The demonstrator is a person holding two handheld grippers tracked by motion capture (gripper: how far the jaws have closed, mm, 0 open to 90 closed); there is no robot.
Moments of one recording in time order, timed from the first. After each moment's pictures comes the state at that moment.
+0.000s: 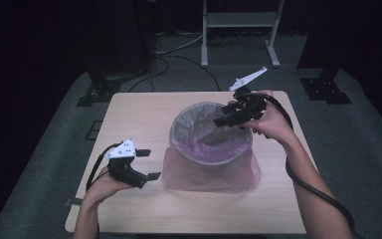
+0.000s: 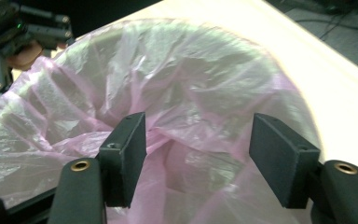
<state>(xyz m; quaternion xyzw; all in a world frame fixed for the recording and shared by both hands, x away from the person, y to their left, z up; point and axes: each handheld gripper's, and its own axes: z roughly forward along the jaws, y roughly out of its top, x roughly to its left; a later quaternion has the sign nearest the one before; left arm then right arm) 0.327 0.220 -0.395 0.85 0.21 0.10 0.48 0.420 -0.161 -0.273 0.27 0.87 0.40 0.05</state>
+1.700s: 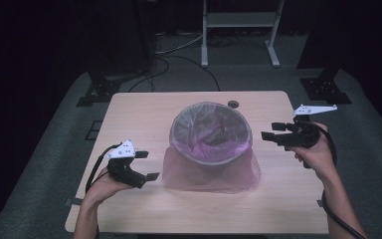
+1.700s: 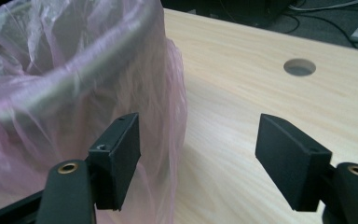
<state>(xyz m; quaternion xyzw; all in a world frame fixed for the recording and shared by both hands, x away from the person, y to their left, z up) 0.330 0.226 -0.405 0.85 0.24 0.09 0.46 0.373 -0.300 -0.347 0.40 0.77 0.48 0.10</state>
